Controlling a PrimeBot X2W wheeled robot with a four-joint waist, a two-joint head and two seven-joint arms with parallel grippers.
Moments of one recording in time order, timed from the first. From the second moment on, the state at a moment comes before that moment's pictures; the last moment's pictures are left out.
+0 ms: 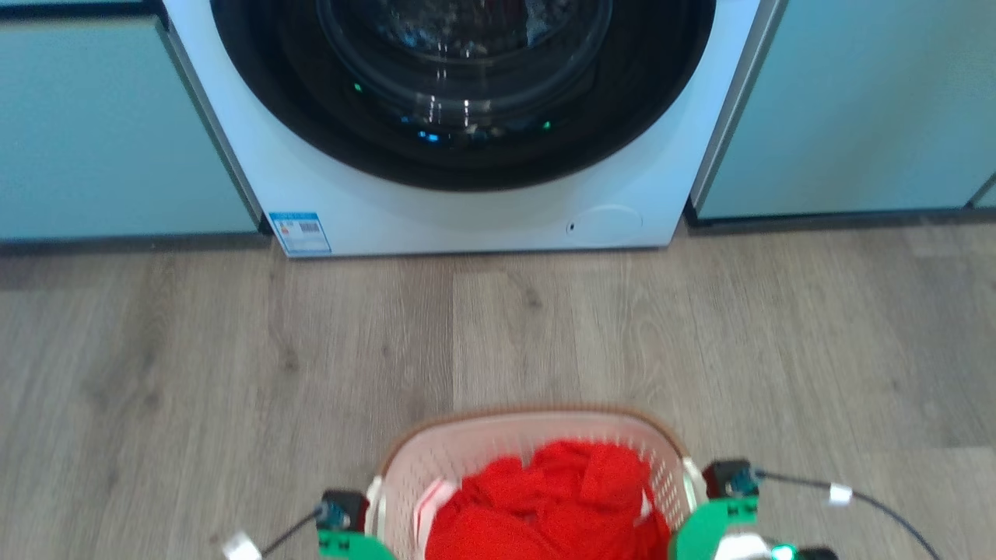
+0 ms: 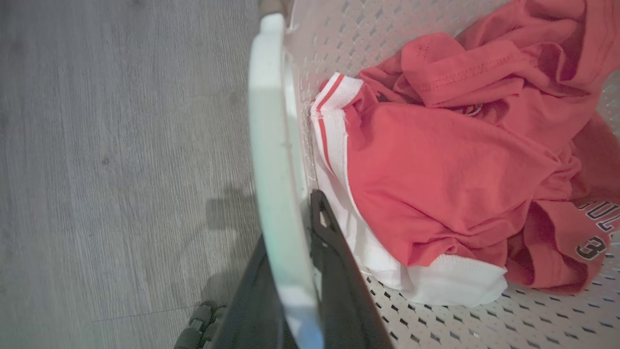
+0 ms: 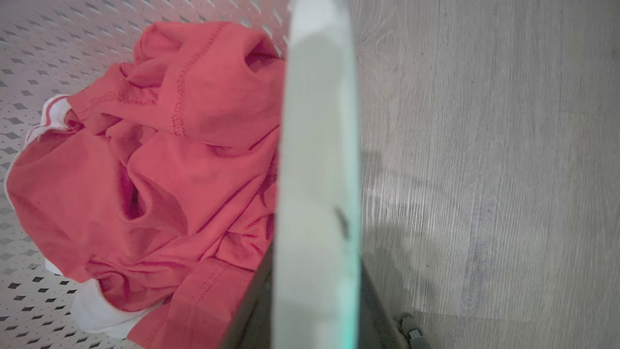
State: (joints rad) left arm -0.34 0.01 -1.04 1.25 -0.92 0.02 -0.14; right arm -0.40 -0.04 0.95 1.23 0.96 0.12 -0.09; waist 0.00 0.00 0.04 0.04
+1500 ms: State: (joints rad) left arm -0.97 0.02 -0.97 1.21 -0.80 0.10 -0.24; right arm -1.01 -0.06 0.71 1.29 0.74 0.12 -0.23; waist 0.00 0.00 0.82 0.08
